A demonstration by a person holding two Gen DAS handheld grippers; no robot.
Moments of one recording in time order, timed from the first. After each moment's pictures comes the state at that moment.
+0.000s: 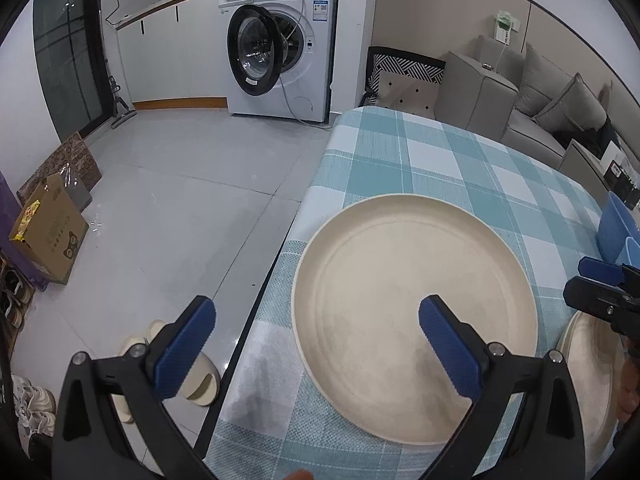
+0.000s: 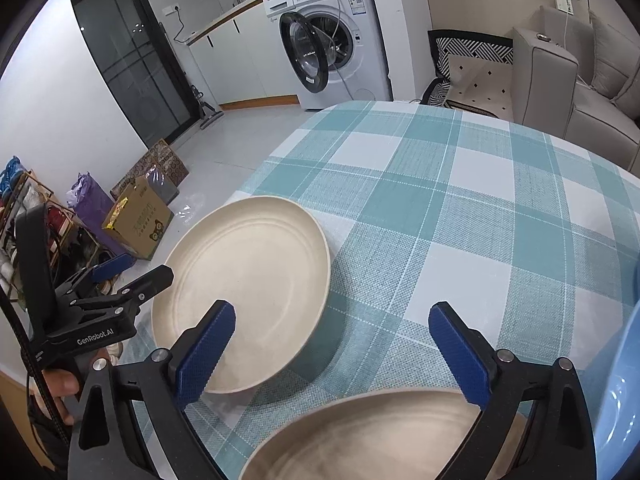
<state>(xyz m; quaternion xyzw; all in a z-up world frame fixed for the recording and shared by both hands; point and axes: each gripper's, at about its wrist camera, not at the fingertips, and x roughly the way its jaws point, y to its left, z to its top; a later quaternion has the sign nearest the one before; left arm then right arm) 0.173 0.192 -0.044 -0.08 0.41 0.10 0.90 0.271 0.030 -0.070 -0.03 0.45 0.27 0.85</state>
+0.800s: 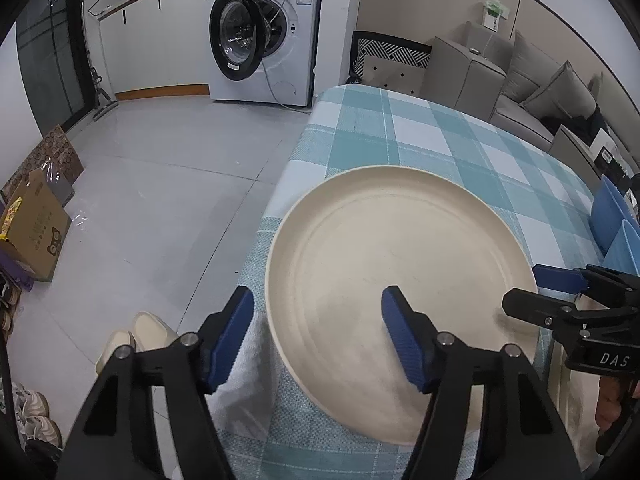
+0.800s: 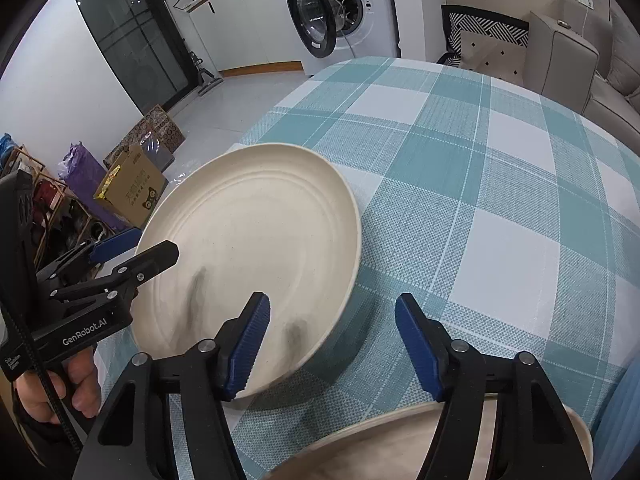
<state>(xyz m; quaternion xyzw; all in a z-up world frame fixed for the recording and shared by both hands) 0.176 0.193 -0.061 -0.09 0.43 0.06 0.89 0.272 0.064 -0.107 -0.06 0.50 0.28 0.82</state>
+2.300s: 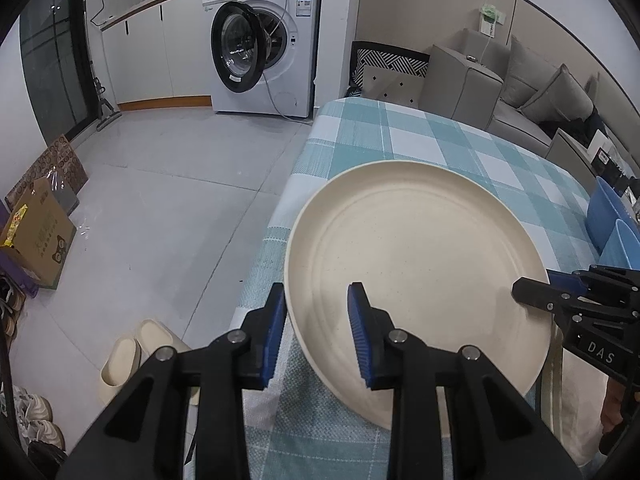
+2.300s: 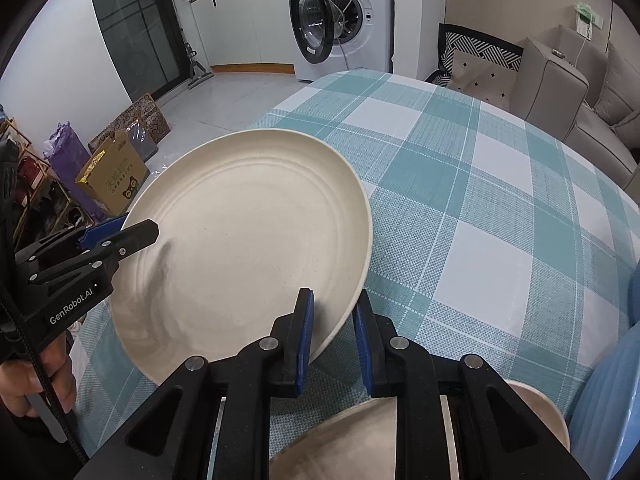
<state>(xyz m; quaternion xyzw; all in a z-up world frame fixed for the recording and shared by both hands) 0.164 0.192 -0.047 -0.08 0.42 0.07 0.90 0.252 0.069 -0.092 -0.11 0.47 0.24 0.84</state>
